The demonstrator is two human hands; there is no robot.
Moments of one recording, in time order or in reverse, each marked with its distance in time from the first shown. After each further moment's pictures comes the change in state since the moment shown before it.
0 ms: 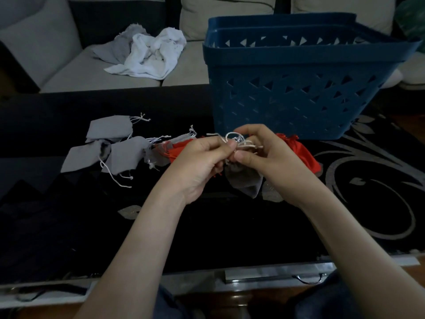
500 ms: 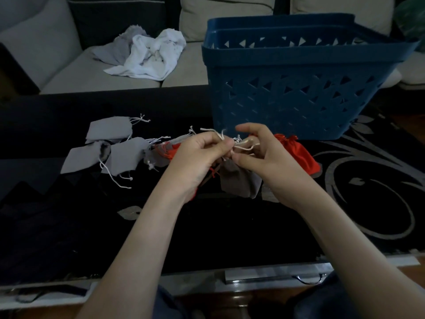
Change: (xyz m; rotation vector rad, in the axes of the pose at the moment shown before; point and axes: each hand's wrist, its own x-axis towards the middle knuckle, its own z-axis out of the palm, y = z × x) left_hand -0.003 0.004 -0.002 0.083 0.047 0.130; right_hand 0.000 0.000 0.006 0.122 0.010 0.014
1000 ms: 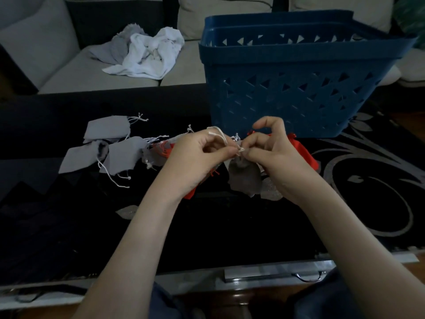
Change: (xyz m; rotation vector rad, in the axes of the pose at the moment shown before) left_hand -0.001 0.003 -0.003 0.368 -0.035 0.194; right_hand -0.002 -0.008 -0.008 0.152 0.025 -0.015
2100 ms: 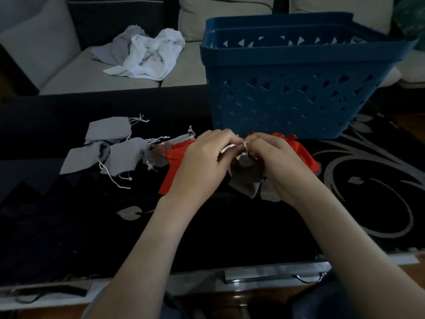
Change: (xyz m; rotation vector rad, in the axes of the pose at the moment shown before) left_hand 0.001 -0.015 0.014 0.458 0.224 0.442; right_hand 0.005 0.002 0.009 -0.110 0.158 0.161
